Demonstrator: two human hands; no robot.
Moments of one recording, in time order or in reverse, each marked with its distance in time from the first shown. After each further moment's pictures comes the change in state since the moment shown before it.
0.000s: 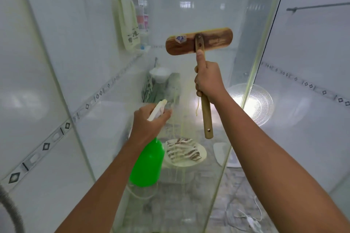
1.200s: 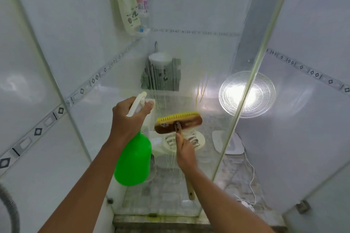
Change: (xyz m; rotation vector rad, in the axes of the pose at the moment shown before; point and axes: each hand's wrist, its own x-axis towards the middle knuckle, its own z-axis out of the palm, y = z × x) left_hand -0.009 -0.045 -0.023 0.013 0.105 0.070; right_hand -0.169 0.243 0.077 -0.206 -0.105 0.267
